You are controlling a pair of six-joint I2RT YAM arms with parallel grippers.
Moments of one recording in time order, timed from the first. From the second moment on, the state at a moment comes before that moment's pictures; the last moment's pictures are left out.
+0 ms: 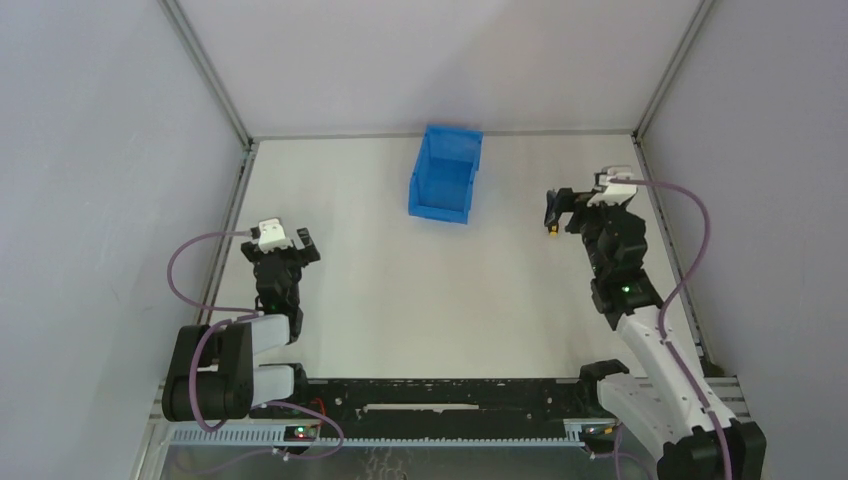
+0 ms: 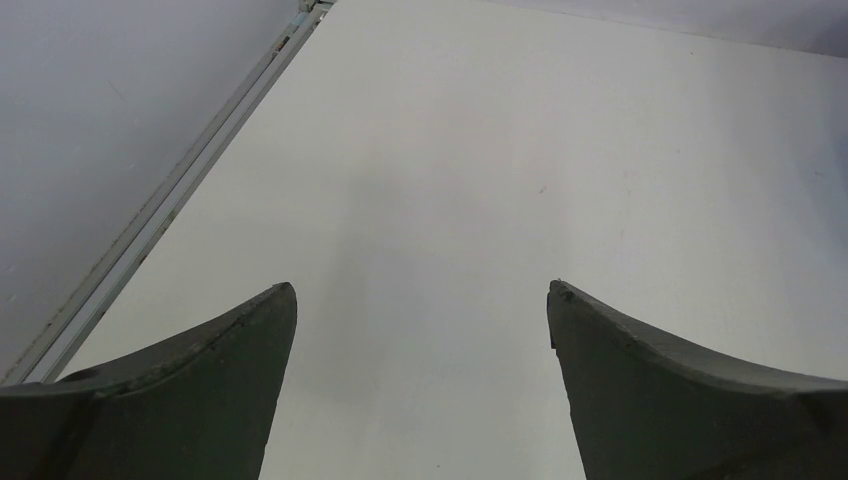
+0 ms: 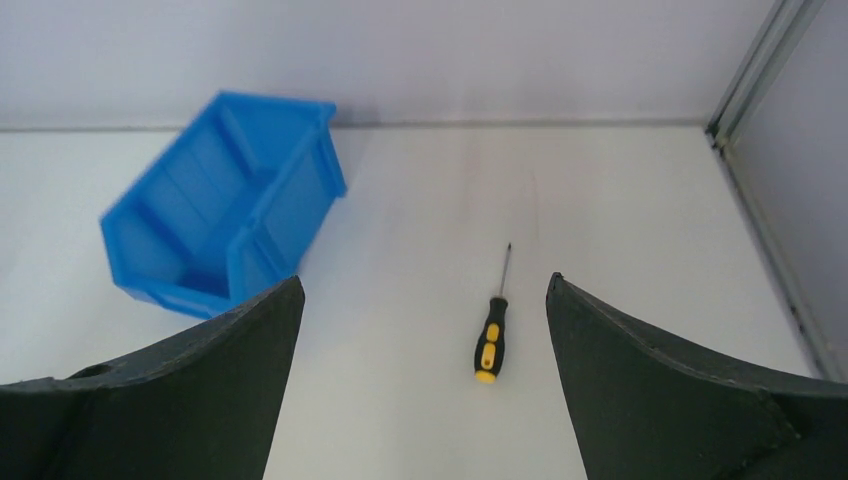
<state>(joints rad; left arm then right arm) 0.04 1.26 0.17 1.01 -0.22 -0.04 0.18 0.85 0.59 0.22 0.10 0.09</state>
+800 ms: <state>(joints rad) 0.04 1.26 0.17 1.01 -0.22 -0.04 0.18 0.93 1.32 -0.37 0.13 0.09</state>
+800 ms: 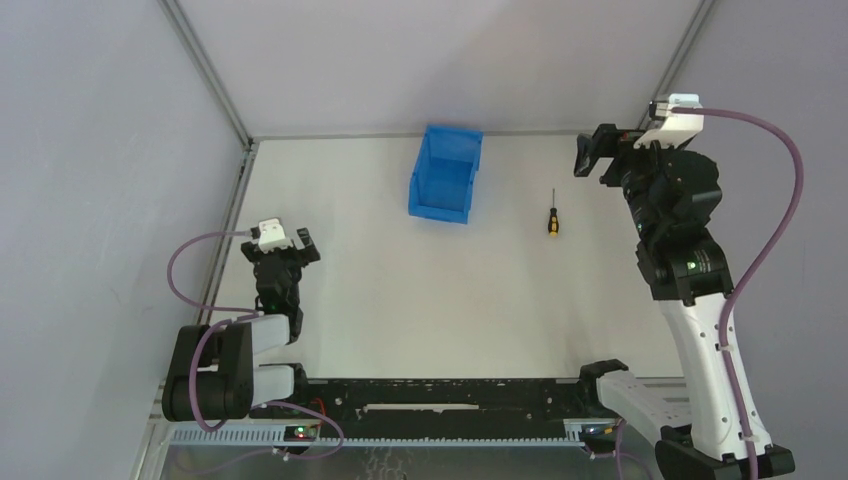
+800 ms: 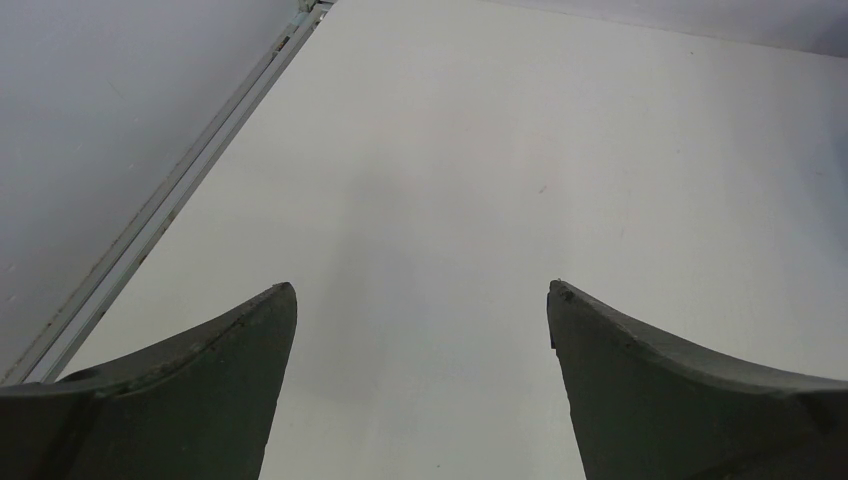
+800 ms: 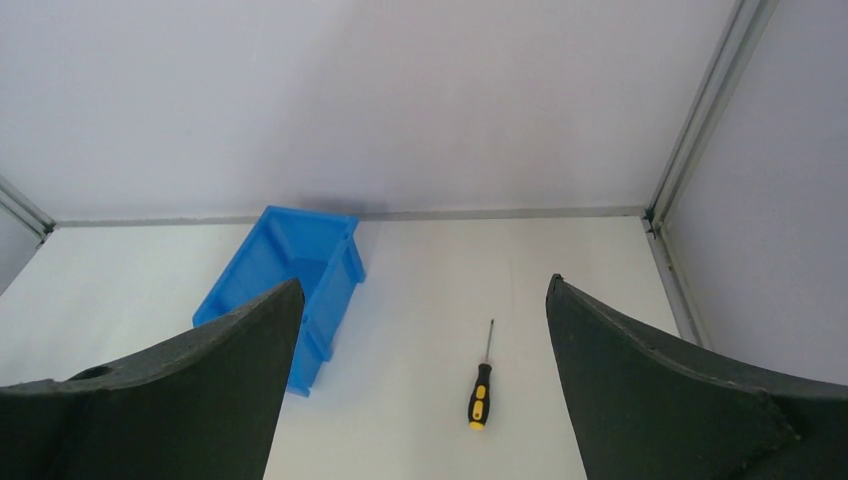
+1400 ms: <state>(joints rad) 0.04 1.26 0.17 1.01 -0.22 -0.04 0.16 1.05 1.43 -0.49 0.16 0.09</state>
